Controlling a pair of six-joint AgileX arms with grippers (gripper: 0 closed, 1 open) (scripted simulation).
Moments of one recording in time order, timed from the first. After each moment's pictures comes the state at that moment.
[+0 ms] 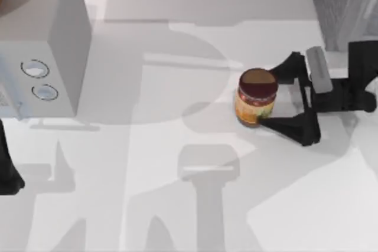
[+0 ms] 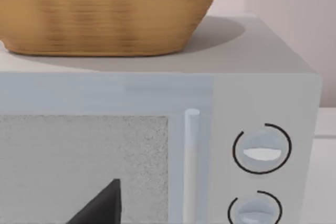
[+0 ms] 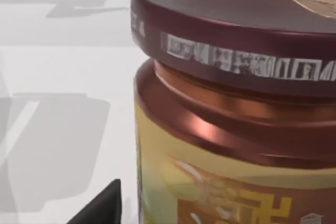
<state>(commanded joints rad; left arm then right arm) 0.00 0.00 0.00 0.00 0.00 0.00 0.08 2.45 1.23 0.49 -1.42 -0.72</state>
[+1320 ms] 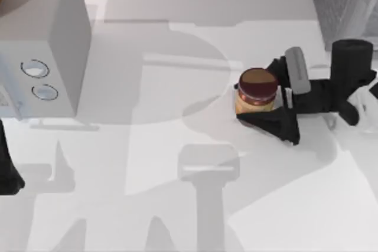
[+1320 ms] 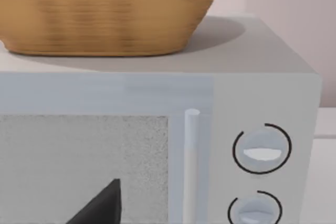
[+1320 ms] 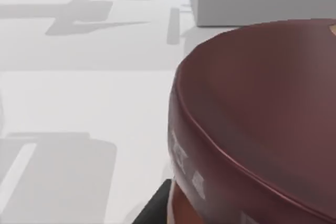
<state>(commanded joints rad) 0.00 0.00 0.00 0.00 0.00 0.00 0.16 2.45 1.17 0.82 -1.35 -0.44</state>
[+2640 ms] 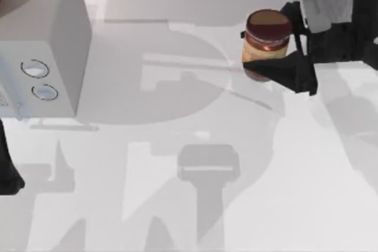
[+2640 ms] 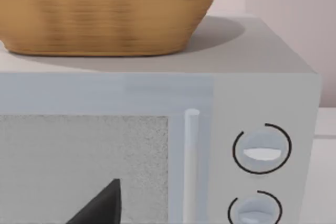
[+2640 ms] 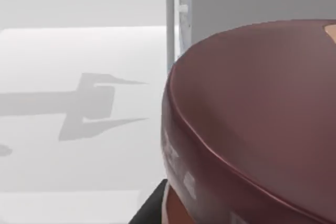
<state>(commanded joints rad) 0.00 0.00 0.00 0.00 0.00 0.00 0.16 2.10 1.22 0.43 -1.34 -0.44</state>
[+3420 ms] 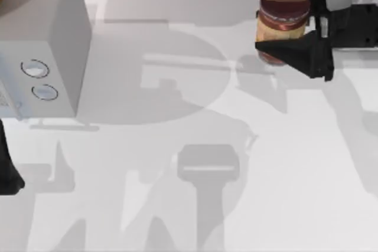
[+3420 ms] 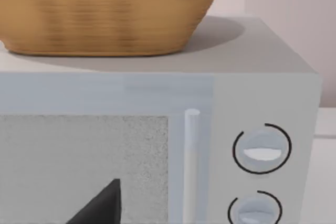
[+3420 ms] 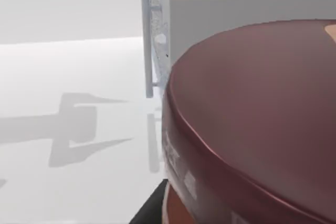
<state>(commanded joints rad) 0.00 0.00 0.00 0.00 0.00 0.00 0.14 1.88 1.14 0.32 -1.25 -0.40</state>
